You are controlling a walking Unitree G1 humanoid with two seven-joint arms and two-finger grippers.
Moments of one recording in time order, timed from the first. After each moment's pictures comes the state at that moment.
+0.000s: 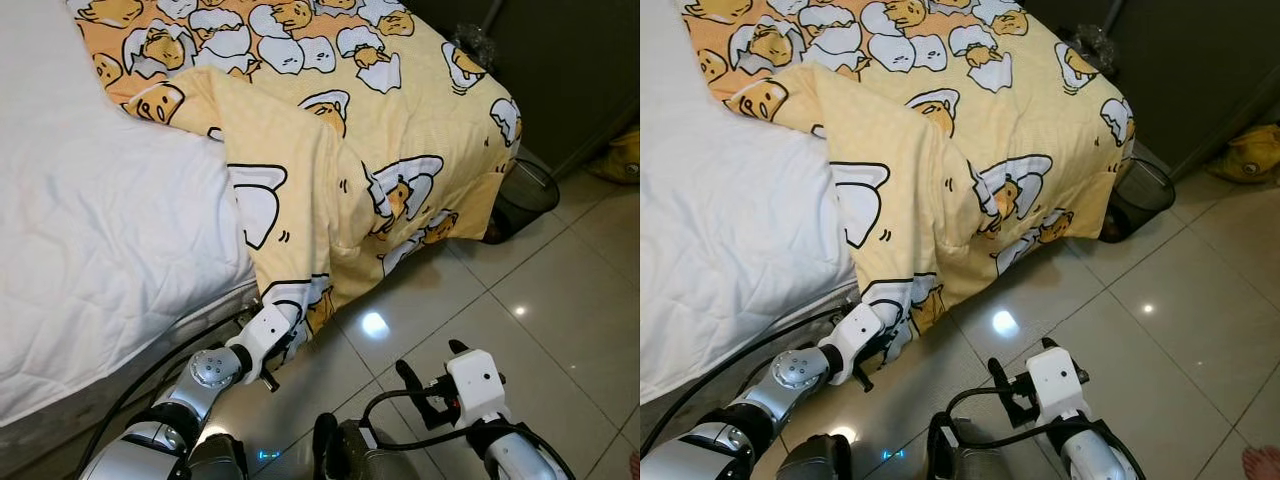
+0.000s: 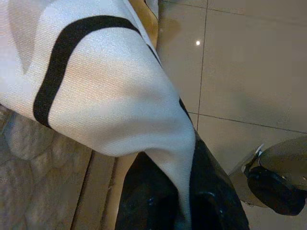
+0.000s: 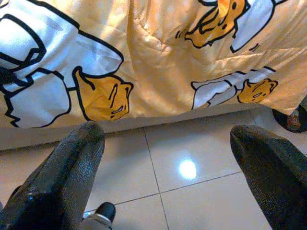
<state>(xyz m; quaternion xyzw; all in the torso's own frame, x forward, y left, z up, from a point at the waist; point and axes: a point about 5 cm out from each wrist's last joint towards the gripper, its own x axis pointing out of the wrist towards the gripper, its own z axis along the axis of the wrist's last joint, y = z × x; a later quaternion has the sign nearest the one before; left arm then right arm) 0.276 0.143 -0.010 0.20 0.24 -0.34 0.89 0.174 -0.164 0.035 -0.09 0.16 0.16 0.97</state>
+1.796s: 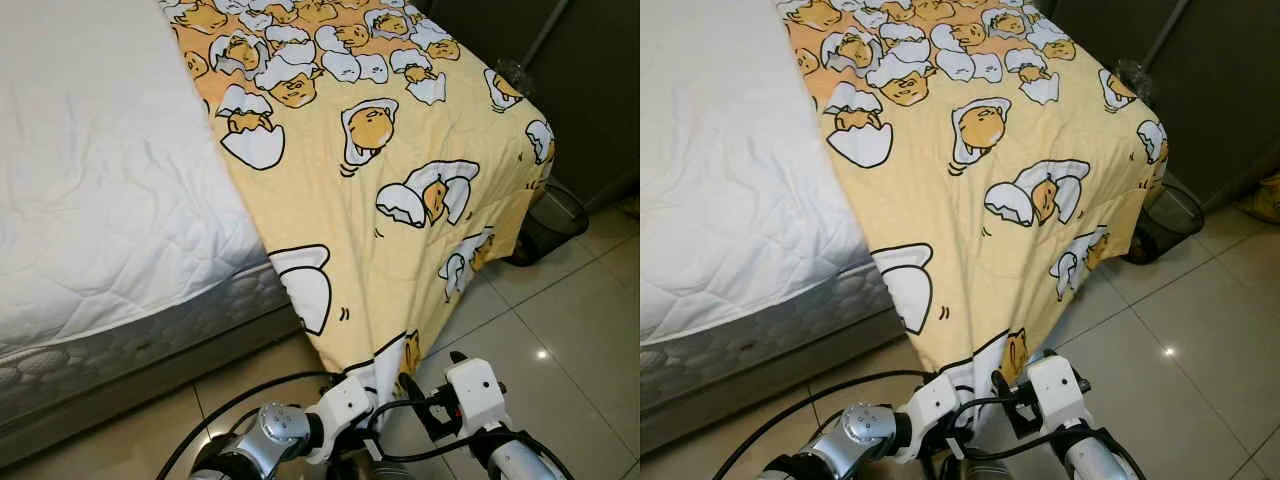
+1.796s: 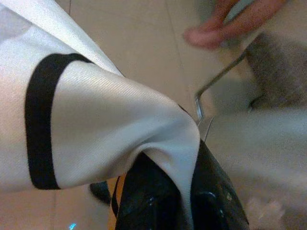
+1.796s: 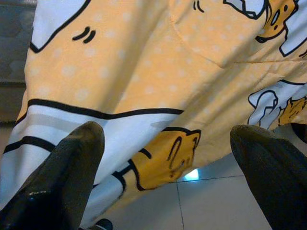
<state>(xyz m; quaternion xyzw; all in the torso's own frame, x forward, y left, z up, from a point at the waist) 0.200 0.040 -0.045 0.11 0.30 -0.57 0.76 0.169 -0.169 0.024 -0.10 0.18 0.16 0.96</state>
